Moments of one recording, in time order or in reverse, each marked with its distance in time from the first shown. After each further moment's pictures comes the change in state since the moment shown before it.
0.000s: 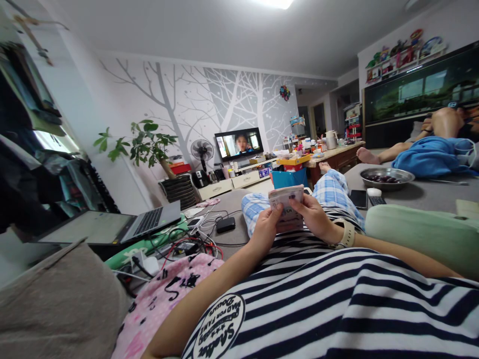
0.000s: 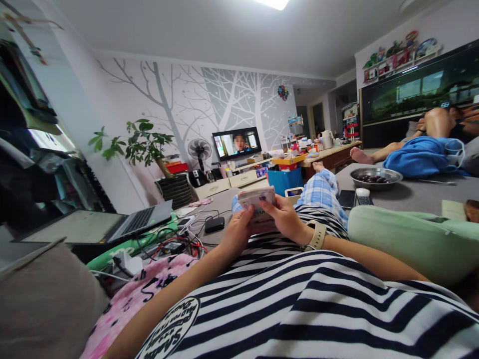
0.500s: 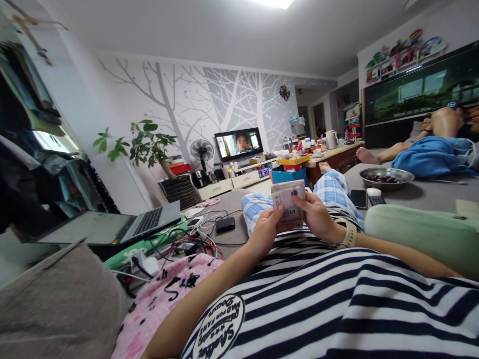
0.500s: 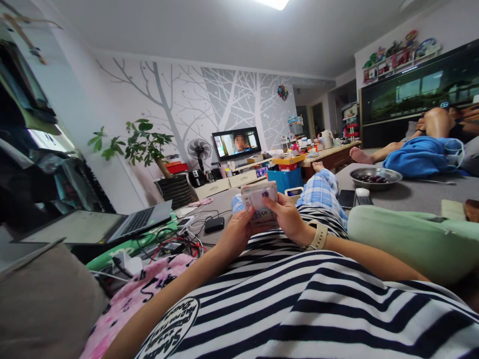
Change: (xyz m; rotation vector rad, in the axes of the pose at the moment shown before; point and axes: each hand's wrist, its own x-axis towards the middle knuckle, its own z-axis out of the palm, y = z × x) left_hand -0.006 0.007 0.005 0.009 -0.088 0.003; right_hand 0.000 -0.002 0.000 0.220 0.045 0.120
